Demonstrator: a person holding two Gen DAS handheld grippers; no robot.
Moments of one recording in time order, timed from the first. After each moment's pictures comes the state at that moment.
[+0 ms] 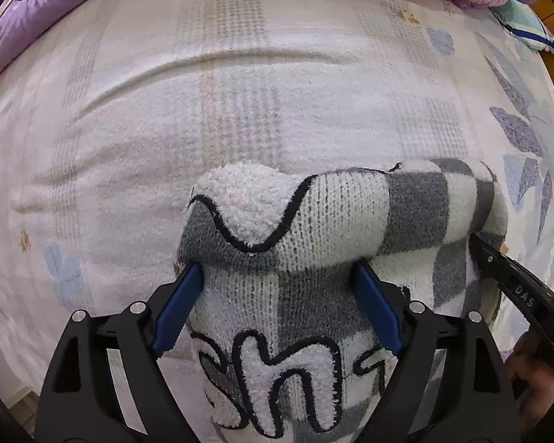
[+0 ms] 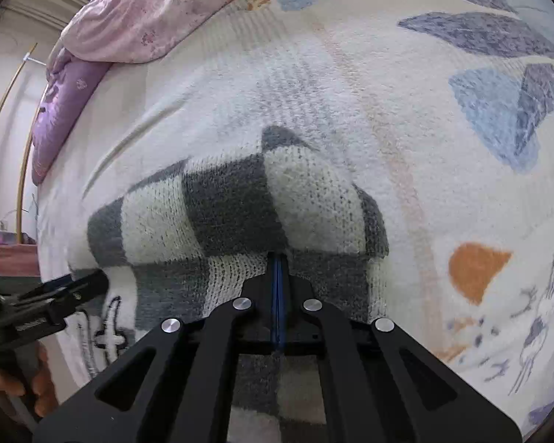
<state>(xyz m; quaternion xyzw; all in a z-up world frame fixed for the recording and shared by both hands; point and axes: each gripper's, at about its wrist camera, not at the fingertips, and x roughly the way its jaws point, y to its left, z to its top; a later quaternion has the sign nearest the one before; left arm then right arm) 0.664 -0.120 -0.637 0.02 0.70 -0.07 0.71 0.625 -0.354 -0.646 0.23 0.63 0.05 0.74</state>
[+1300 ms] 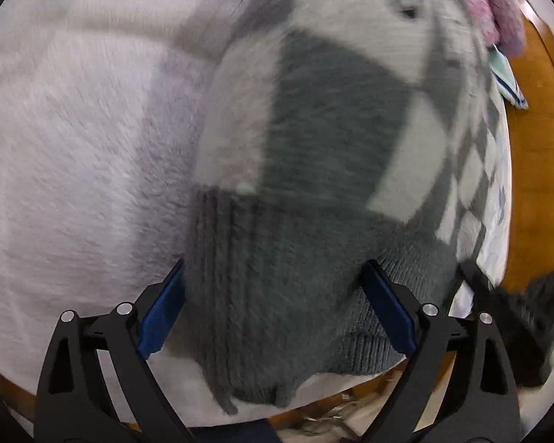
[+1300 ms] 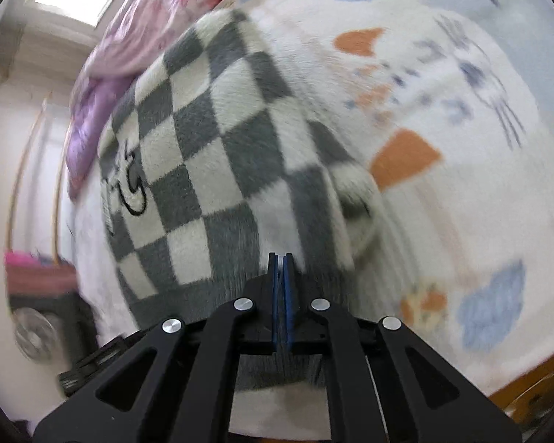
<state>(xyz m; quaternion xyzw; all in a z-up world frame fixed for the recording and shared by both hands) 0.421 -0.045 -0.691 -0.24 0.70 -0.09 0.66 0.379 -0.386 -0.628 0.41 0.55 0.02 0.73</state>
